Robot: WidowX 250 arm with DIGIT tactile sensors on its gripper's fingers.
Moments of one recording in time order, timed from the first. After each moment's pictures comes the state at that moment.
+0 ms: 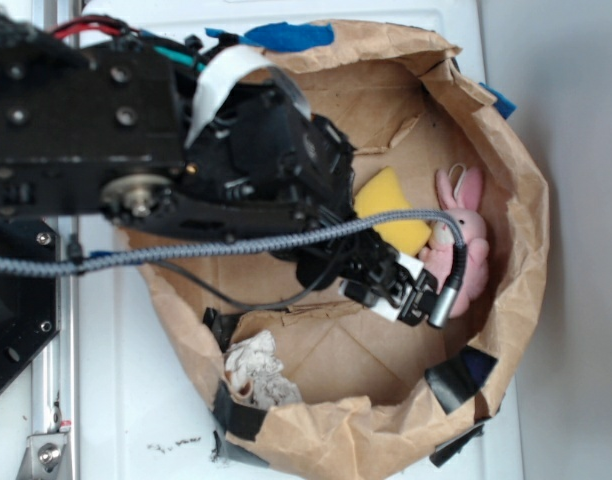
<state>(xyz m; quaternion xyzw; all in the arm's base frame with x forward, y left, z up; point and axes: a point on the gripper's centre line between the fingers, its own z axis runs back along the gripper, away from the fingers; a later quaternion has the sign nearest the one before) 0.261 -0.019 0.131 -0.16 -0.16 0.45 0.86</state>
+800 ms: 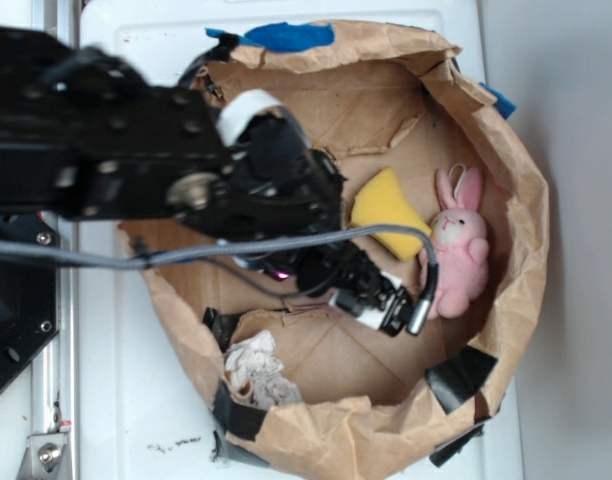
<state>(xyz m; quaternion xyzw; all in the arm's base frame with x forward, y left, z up) 0.265 -0.020 0.078 -0.18 -0.10 0.47 0.86</state>
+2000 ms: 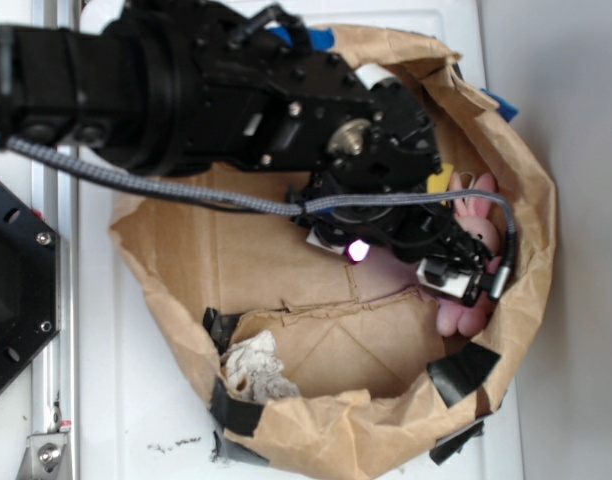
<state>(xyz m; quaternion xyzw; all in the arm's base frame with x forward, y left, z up) 0.302 -0.016 0.064 -0.20 -0.07 0.48 0.85</state>
